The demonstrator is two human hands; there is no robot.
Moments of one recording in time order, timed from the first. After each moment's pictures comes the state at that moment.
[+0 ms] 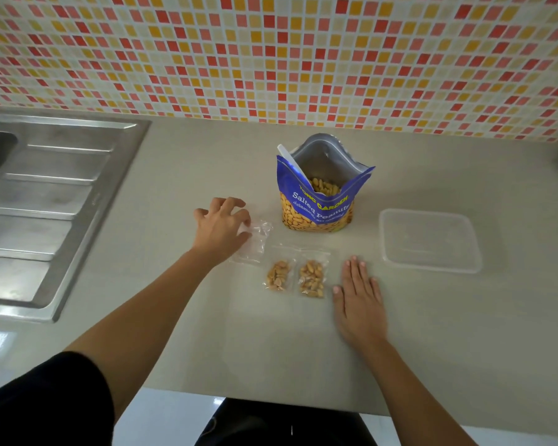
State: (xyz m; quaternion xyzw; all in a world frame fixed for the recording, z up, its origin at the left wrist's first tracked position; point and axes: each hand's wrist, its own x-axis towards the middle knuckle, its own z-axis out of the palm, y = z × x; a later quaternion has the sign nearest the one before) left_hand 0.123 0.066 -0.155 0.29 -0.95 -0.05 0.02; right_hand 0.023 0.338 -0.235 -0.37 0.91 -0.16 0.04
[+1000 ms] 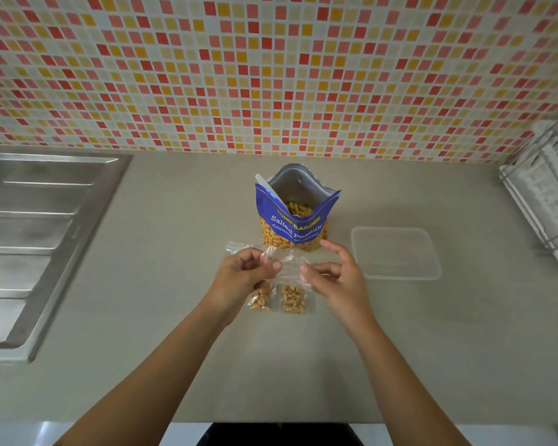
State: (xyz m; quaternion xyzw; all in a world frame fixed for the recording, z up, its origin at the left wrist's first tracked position) left_hand 0.123 0.162 -0.092 0.34 -0.55 -0.75 0.10; right_hand 0.024 0.301 -0.104 -0.13 0.70 -0.65 0.26
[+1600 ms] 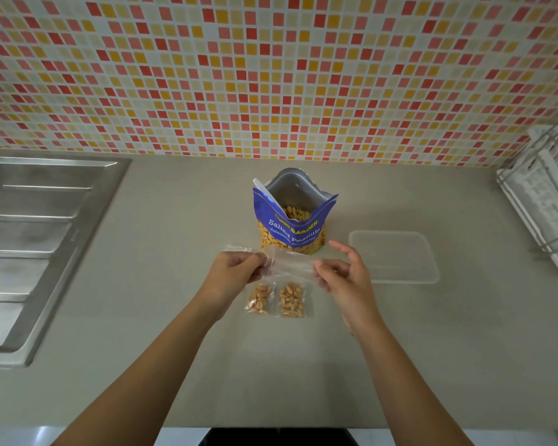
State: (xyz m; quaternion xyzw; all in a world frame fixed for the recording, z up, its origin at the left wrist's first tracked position) left_hand 0.119 0.152 -0.083 0.38 -0.60 -0.69 0.10; right_hand 0.010 0.306 -0.104 -0.10 0.67 -0.68 0.27
